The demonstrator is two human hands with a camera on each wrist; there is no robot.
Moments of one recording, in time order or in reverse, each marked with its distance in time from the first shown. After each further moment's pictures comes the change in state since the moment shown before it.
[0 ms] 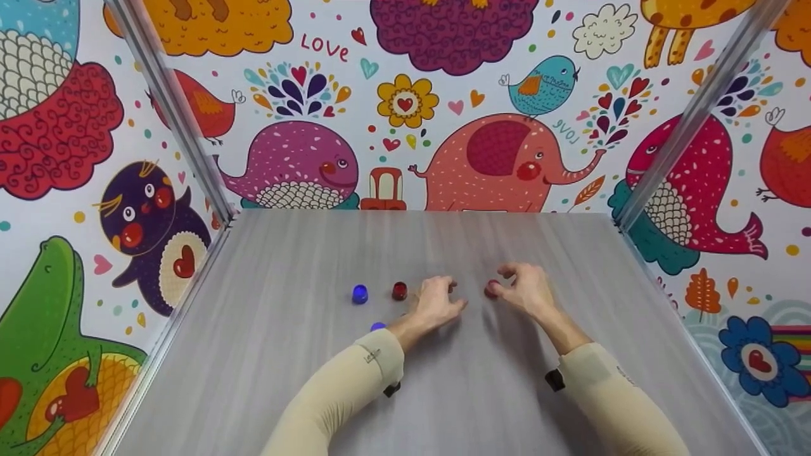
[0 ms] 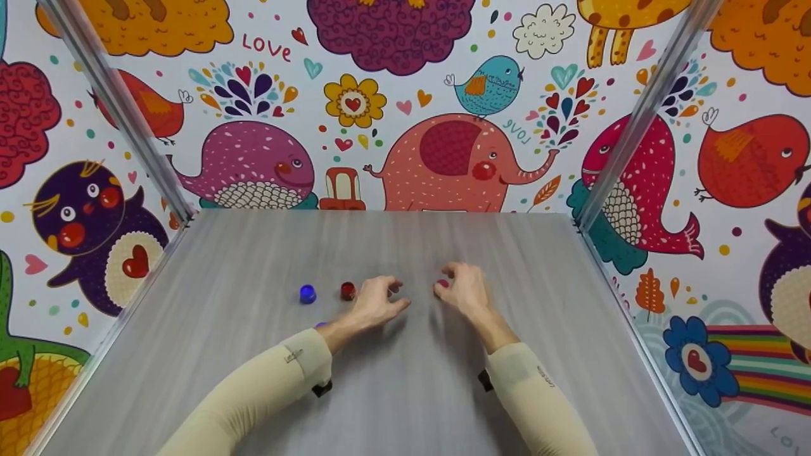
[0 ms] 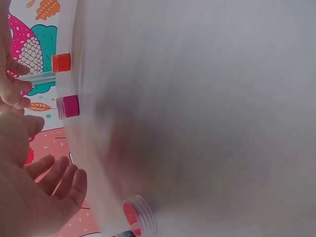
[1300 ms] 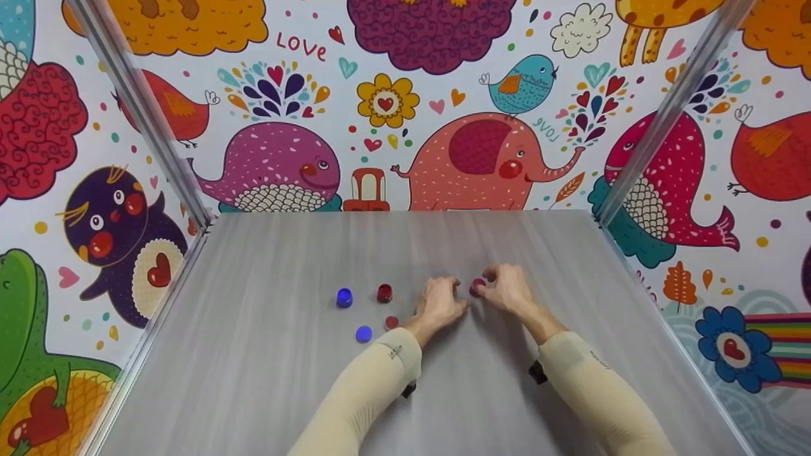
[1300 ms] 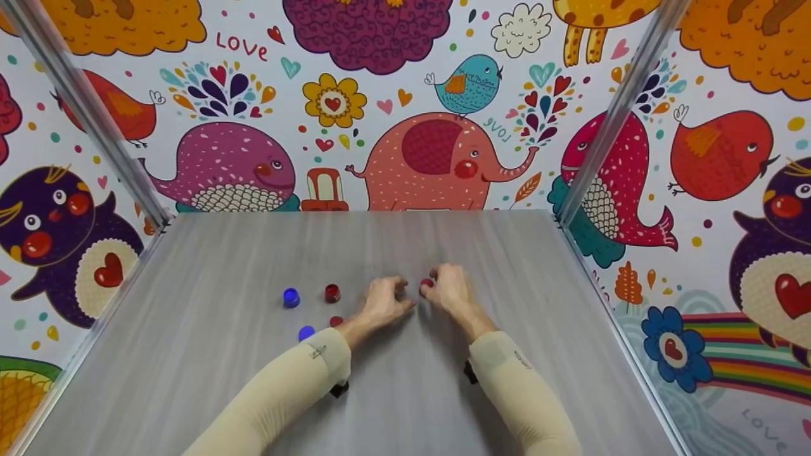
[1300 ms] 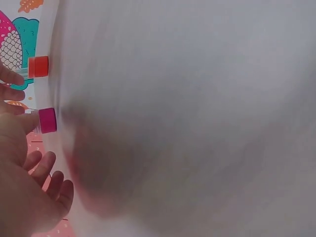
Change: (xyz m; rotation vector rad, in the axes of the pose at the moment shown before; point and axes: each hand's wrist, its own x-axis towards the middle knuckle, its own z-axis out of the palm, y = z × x) left_hand 0.026 0.014 0.047 0.008 0.040 0.008; right_hand 0.013 0.013 0.020 -0.069 -0.037 0.071
